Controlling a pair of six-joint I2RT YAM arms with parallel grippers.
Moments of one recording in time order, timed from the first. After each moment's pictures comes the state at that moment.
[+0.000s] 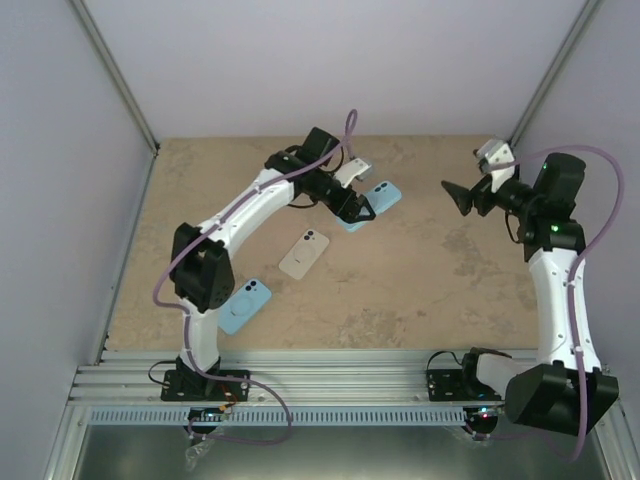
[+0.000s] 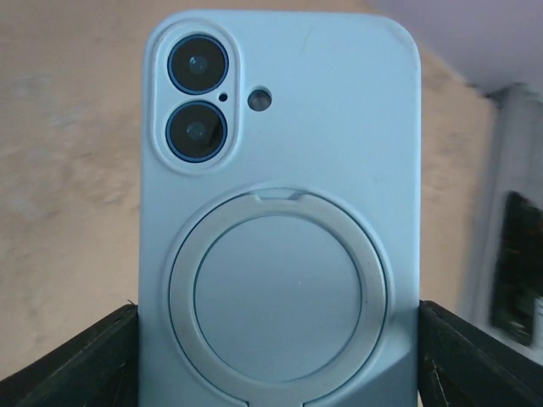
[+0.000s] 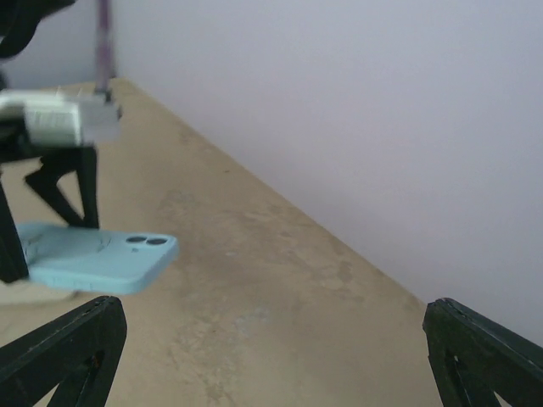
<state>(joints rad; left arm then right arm) -0.60 2.03 1.88 -0.80 0.55 0.15 -0.19 1.13 1.13 -0.31 -0.77 -0.46</state>
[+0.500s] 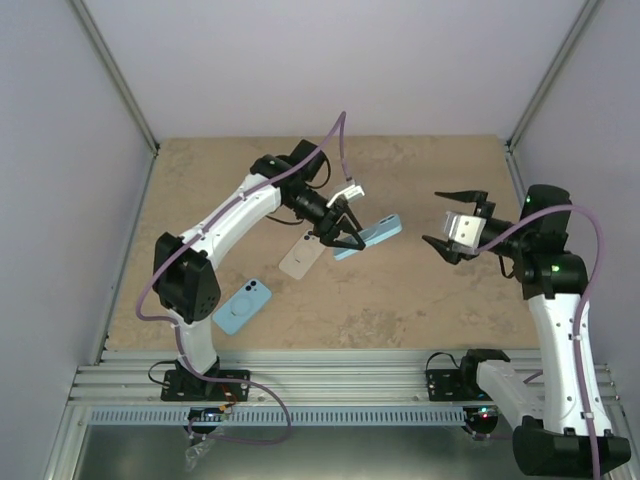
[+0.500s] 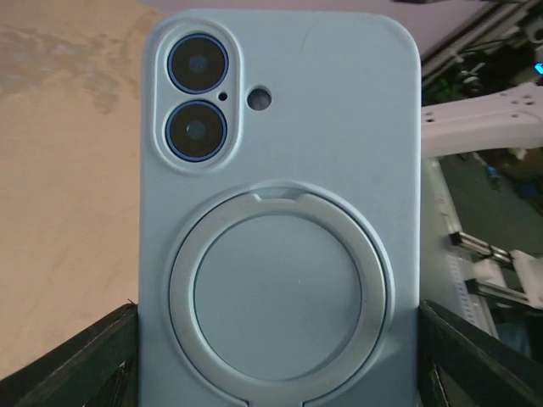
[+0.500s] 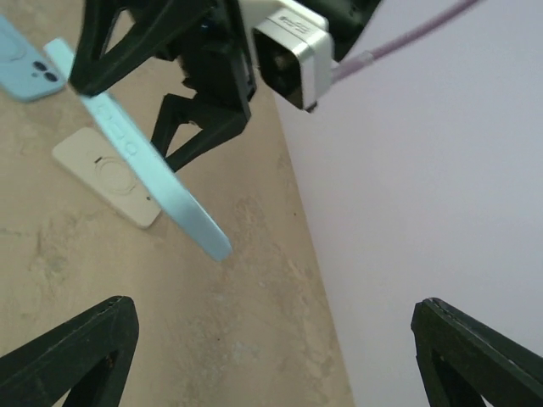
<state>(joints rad) -0.59 1.86 1.75 -1.07 1.07 0.46 -0.03 0.89 1.09 -0.68 -0.91 -1.22</state>
